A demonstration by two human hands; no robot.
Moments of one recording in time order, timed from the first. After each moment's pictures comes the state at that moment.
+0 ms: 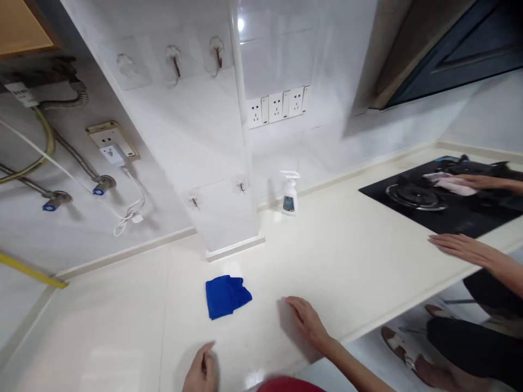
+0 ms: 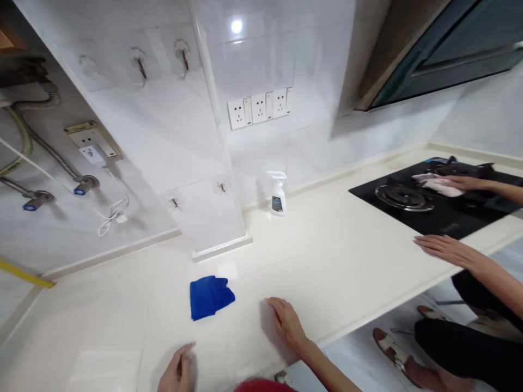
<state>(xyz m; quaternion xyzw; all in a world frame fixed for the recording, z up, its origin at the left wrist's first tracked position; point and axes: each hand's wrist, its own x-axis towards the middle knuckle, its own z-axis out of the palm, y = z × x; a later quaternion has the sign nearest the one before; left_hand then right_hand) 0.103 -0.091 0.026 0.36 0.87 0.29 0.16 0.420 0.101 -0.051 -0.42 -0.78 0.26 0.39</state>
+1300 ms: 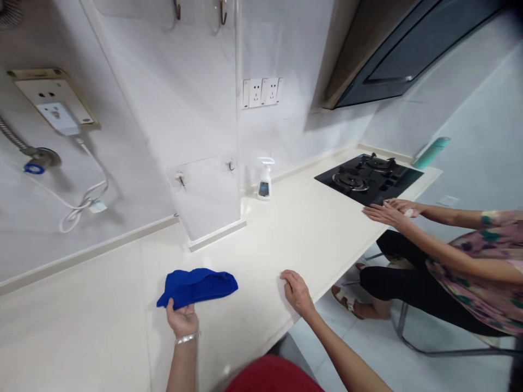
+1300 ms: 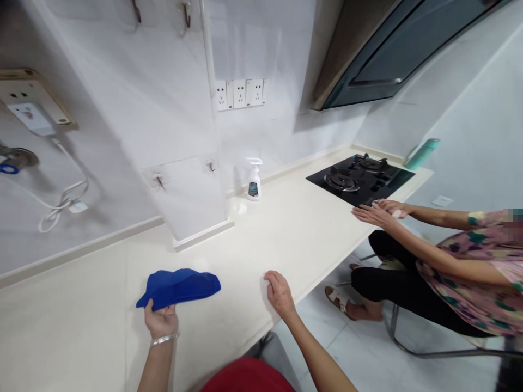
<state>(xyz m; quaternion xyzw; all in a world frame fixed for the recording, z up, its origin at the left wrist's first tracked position) 0.033 0.040 0.006 0.13 0.65 0.68 0.33 0.415 0.073 -0.044 -0.53 -0.74 0.08 0.40</state>
